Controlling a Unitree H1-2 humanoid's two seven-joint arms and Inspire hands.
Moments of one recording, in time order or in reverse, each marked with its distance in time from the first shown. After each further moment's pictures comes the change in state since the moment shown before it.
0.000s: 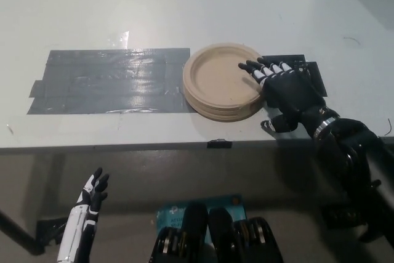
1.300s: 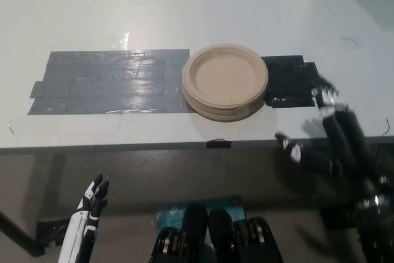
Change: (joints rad) left_arm 0.022 0.008 -0.007 0.011 0.000 -0.001 0.001; right_arm 0.355 0.078 -0.263 -0.520 0.278 -0.048 -0.178
